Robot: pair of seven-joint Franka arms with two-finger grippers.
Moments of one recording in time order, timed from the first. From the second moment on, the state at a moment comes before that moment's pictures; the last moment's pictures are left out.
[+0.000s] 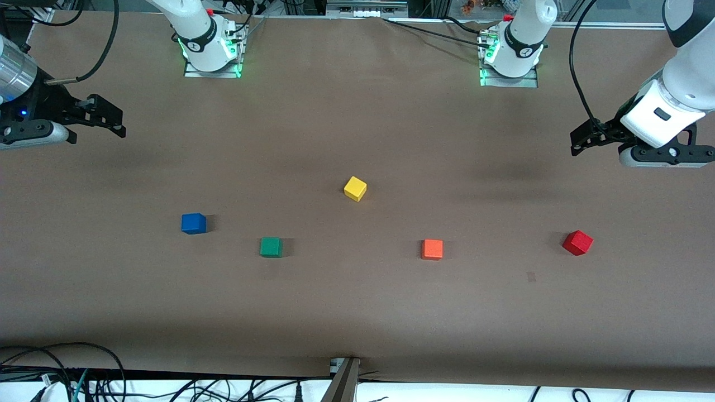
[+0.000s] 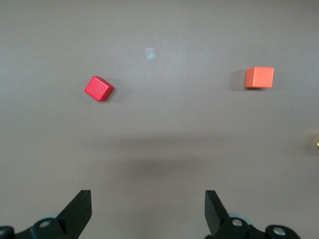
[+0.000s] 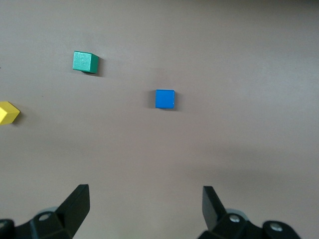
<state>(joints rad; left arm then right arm) -0.08 0.00 -0.01 -1.70 0.01 1.66 -0.09 0.19 -0.01 -0.12 -1.63 0.02 1.61 -0.07</state>
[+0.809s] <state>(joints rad) -0.07 0.01 -0.01 -1.70 0.01 1.64 -0.09 0.19 -0.01 -0.12 -1.63 0.02 1.61 -0.07</state>
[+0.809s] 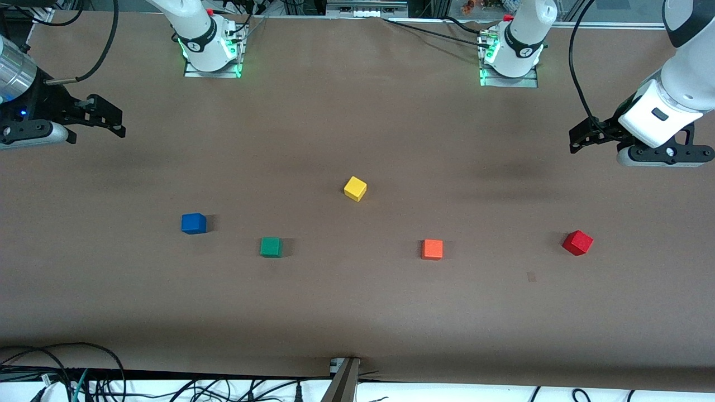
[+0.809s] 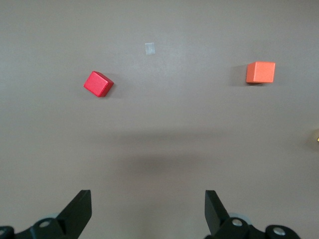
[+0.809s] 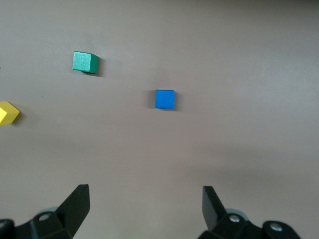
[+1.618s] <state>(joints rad) -0.07 0.11 -0.01 -1.61 0.01 1.53 -0.04 0.19 -0.01 -0.12 -1.63 0.02 1.61 -0.07</state>
